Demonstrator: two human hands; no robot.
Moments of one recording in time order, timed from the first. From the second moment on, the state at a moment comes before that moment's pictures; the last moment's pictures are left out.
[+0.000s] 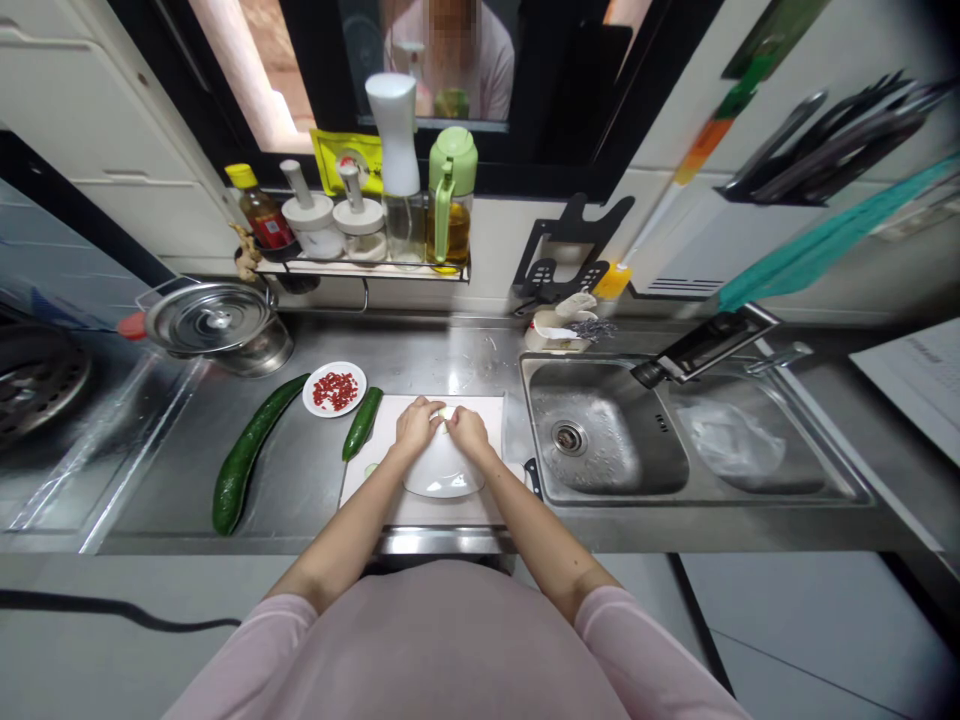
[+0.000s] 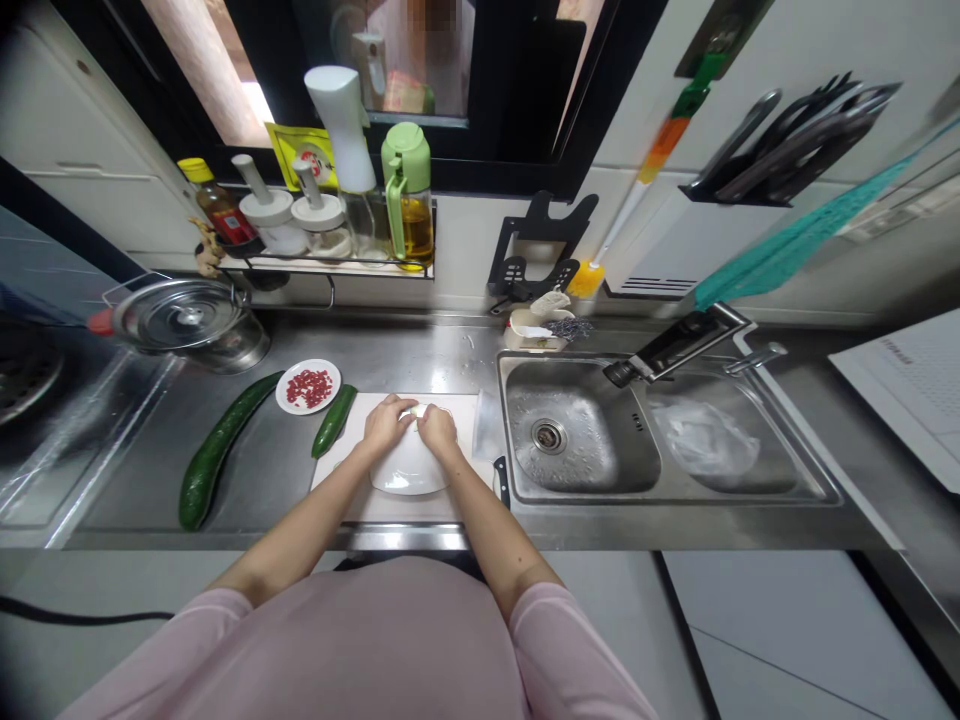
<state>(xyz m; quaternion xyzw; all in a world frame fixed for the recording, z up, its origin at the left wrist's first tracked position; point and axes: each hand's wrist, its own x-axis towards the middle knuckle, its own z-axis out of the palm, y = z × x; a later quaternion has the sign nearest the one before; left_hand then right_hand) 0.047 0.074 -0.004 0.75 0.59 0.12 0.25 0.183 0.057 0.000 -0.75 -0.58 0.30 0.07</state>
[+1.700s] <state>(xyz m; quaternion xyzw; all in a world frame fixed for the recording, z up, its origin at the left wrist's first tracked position) 0.045 0.068 -0.001 0.76 0.61 0.11 0.20 0.182 0.059 0.001 -0.76 -0.56 0.30 0.17</state>
